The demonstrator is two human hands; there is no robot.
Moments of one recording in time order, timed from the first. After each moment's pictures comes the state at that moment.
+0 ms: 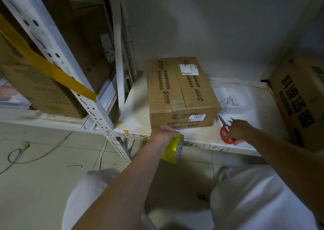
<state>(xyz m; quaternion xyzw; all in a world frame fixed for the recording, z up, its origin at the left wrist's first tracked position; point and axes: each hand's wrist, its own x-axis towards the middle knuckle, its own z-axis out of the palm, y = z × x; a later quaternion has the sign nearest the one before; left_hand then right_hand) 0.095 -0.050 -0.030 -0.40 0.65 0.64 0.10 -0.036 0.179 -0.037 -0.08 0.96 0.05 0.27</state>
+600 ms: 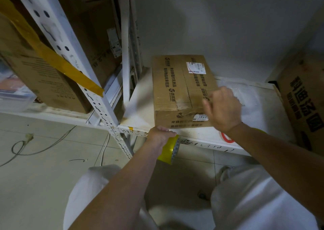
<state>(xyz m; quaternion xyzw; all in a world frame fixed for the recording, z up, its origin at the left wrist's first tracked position) 0.105 -0.073 -0.041 -0.42 0.62 0.66 0.08 -0.002 0.095 0.008 -0.27 0.92 -0.13 -0.27</state>
